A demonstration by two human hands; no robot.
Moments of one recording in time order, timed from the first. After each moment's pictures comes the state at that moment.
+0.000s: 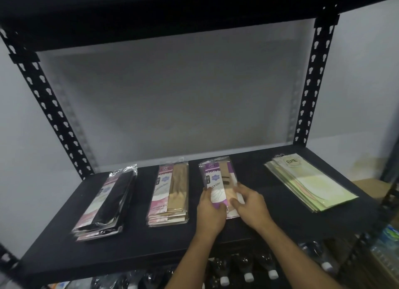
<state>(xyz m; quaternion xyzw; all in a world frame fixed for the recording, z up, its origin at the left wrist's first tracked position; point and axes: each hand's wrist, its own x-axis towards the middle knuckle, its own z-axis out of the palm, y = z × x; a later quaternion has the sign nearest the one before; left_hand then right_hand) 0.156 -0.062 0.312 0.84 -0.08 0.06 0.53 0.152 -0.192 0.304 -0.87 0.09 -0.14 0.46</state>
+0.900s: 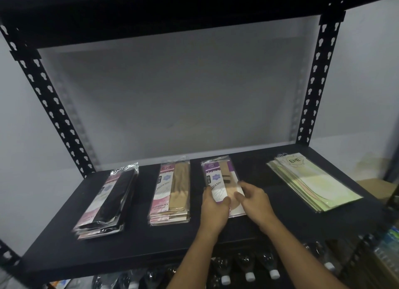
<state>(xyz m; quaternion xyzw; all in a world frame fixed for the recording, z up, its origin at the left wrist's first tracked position) 0.160 -0.068 0.312 0.78 -0.02 -0.01 0.63 0.153 -0.194 0.309 -0.81 0.10 -0.15 0.56</state>
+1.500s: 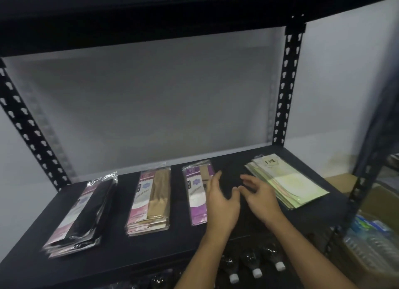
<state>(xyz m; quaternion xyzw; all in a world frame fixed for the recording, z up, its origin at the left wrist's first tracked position) 0.129 -0.133 0.346 0.80 -0.13 0.09 0.58 0.130 -0.255 0.322 -0.78 0.11 -0.25 0.56</state>
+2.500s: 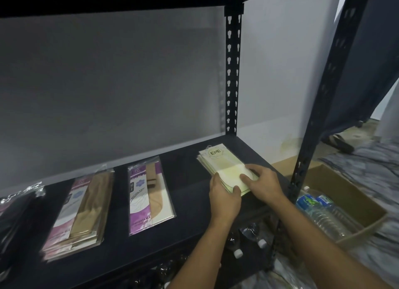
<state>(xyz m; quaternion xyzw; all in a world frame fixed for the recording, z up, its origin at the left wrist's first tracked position) 0.118 -0.271 0.311 0.81 -0.14 -0.04 0.57 0.105 -0.405 0.301 -0.85 0.21 -0.26 0.41</state>
